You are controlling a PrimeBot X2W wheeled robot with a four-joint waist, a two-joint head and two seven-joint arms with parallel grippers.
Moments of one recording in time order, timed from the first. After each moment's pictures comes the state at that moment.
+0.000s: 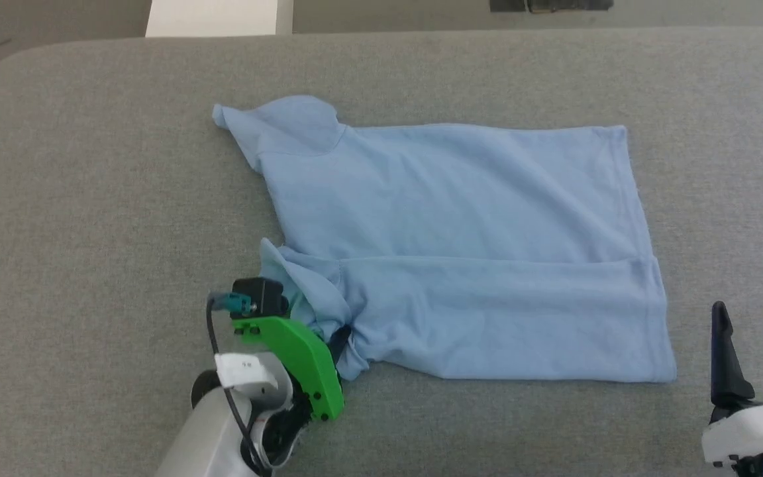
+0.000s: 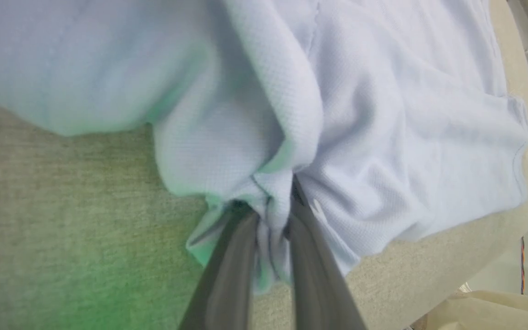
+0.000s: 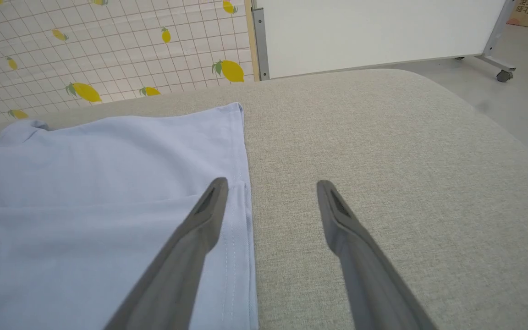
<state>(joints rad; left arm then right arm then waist) -0.28 0.10 -0.34 0.30 -0.66 0.04 0.43 0.11 -0.05 -0.26 -0.10 0.20 0.13 -0.01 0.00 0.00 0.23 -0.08</state>
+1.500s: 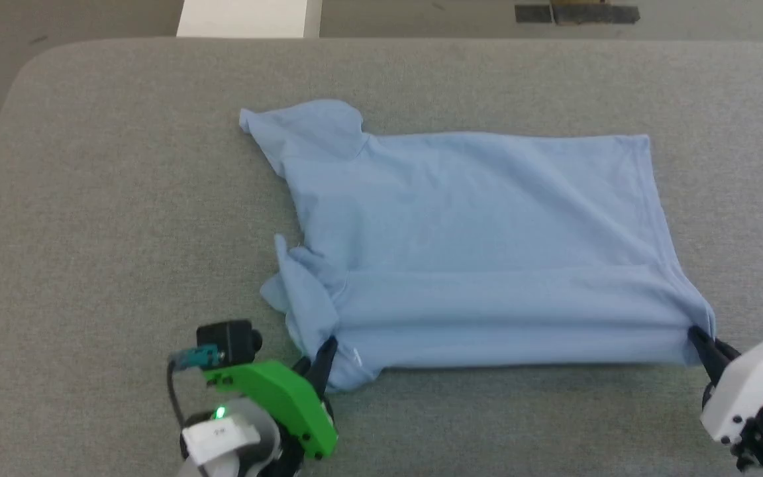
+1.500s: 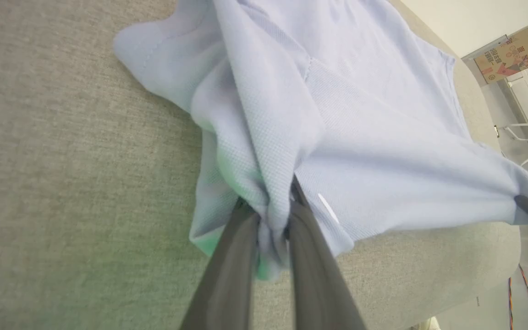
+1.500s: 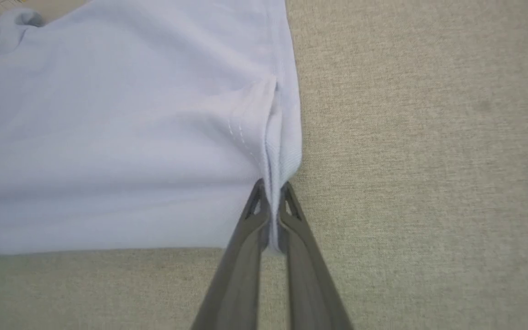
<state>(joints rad) -0.08 0.11 -0.31 0.04 -0.68 0.11 0.30 -0.02 -0.12 -0.26 -0.06 0.35 0.13 0.62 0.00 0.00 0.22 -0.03</state>
